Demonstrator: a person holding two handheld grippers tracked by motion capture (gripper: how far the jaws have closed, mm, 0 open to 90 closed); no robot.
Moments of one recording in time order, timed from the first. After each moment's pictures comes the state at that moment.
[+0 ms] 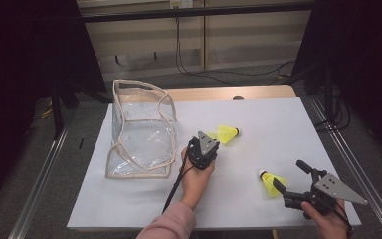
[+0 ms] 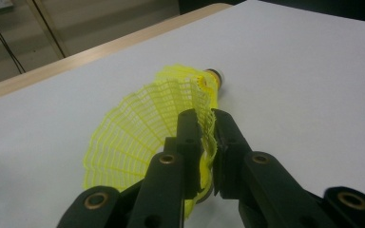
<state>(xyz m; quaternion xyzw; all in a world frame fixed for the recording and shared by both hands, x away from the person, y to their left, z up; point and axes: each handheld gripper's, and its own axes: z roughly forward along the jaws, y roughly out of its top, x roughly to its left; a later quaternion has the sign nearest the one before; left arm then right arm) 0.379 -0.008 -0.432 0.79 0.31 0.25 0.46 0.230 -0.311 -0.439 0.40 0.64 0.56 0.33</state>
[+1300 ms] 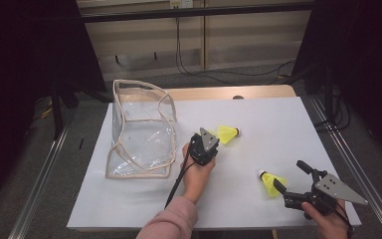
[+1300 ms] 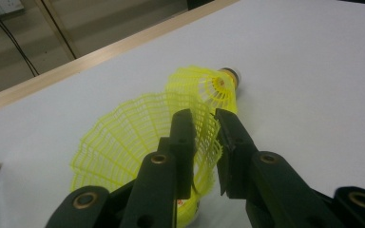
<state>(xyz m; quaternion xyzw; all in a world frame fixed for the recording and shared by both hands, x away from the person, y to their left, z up) 0.391 -0.016 -0.434 0.80 0.31 0.26 0.45 0.230 -0.312 -0.440 0.40 0.64 0.56 0.33</state>
